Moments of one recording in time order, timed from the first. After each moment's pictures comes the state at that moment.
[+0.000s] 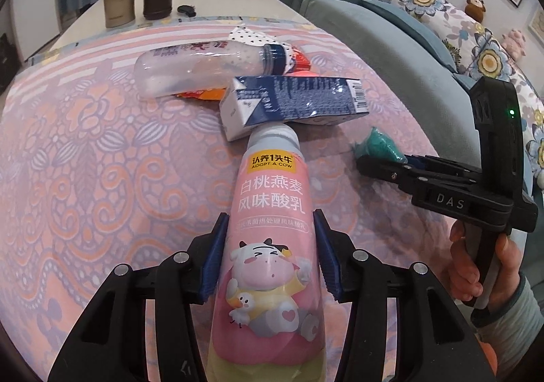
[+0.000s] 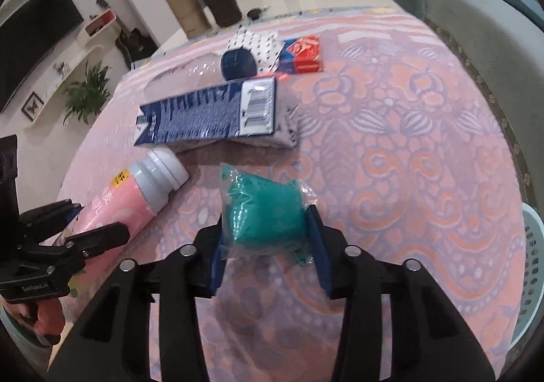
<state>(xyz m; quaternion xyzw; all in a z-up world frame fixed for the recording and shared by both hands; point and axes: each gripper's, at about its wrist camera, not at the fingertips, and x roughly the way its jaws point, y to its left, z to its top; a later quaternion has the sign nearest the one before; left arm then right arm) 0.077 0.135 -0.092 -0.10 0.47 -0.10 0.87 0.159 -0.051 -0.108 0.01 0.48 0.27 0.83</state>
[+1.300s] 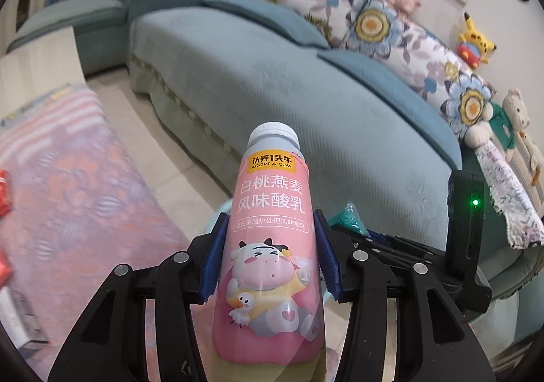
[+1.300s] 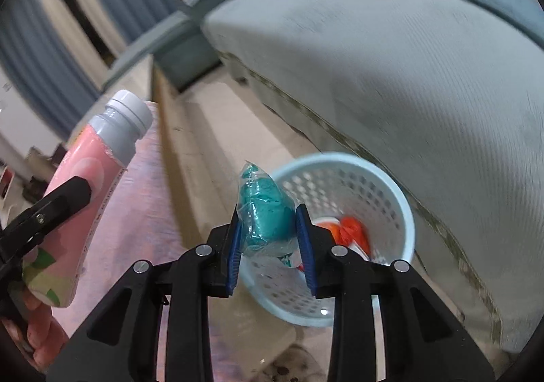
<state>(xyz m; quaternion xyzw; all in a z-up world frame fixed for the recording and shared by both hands) 0.188 -0.183 -0.050 -0.05 0.42 -0.33 0.84 0.144 -0.379 -0.101 0.20 0.45 -0.04 0.87</state>
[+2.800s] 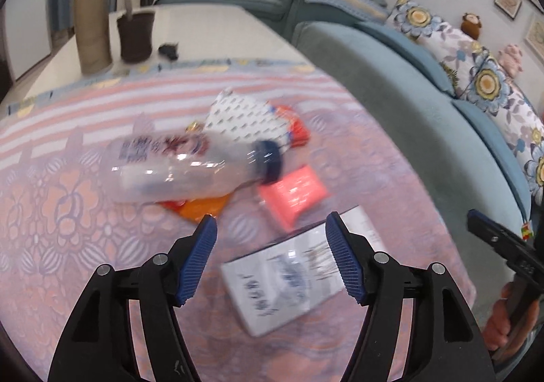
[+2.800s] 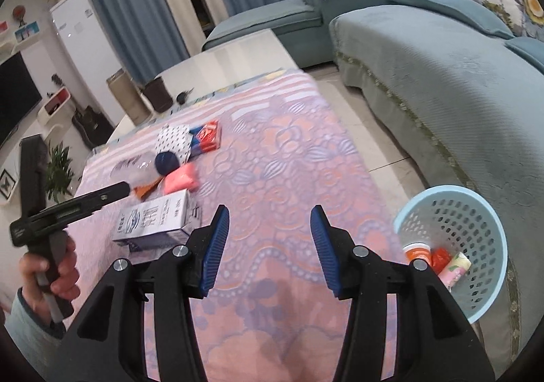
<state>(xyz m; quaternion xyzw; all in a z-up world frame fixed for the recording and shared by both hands) 0.171 0.141 -0.071 -0.10 0.44 -0.11 0.88 0.141 -0.154 -0.051 0.09 0.41 0.14 0.90</state>
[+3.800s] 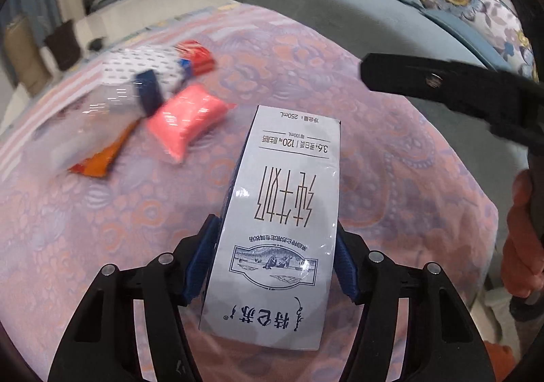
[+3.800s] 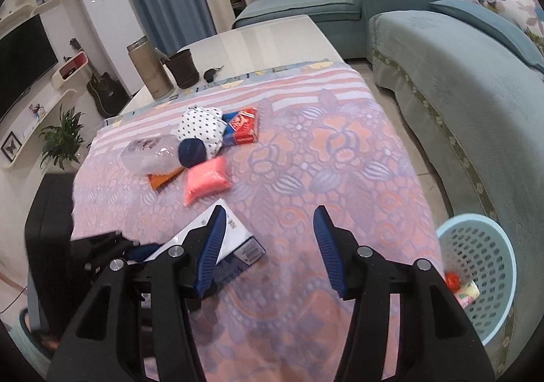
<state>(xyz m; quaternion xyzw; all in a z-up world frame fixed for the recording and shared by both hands) 0.137 0.051 -0.106 0.03 0.49 -0.15 0.86 0.176 -0.093 -0.058 0.04 0.43 0.20 0.88</state>
